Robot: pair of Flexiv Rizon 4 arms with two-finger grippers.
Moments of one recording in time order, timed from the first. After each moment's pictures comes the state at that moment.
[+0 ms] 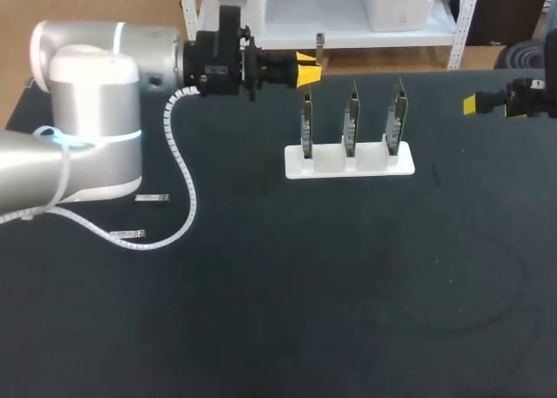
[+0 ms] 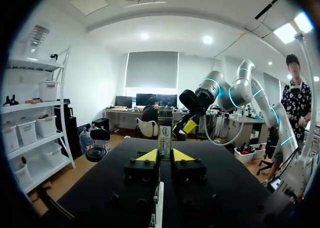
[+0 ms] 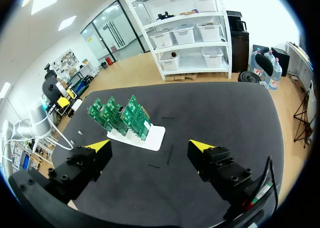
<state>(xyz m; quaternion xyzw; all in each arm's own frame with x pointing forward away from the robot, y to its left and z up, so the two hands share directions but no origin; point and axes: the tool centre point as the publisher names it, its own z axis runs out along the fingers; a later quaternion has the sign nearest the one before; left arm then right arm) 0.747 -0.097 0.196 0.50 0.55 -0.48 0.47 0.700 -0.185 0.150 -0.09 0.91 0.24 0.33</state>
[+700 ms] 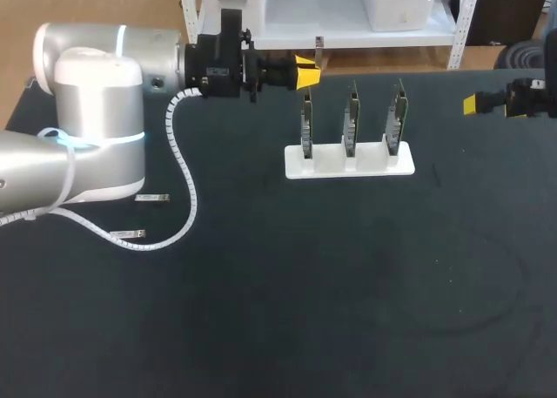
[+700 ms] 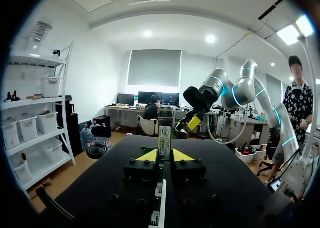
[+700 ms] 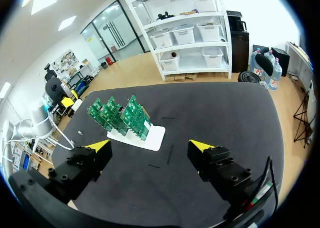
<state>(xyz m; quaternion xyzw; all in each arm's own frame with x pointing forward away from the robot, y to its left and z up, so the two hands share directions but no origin) 0.757 -0.097 0.186 0.49 0.56 -0.47 0.47 0.700 -0.185 0.150 -0.09 0.91 0.24 0.33</state>
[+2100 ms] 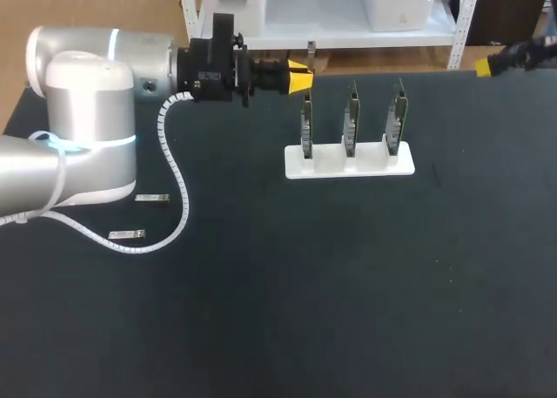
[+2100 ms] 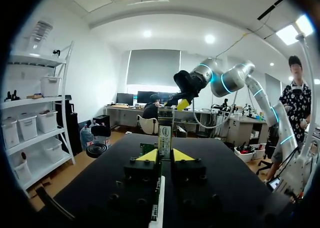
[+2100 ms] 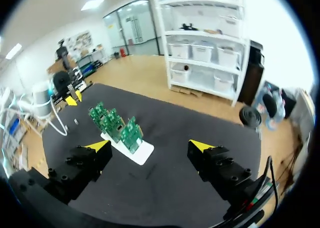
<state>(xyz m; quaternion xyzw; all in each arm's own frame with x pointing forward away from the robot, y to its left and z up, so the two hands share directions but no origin) 0.751 -0.088 0.182 0.50 0.56 -0.48 0.46 0.749 -0.195 0.206 -0.25 0.88 0.19 0.36</state>
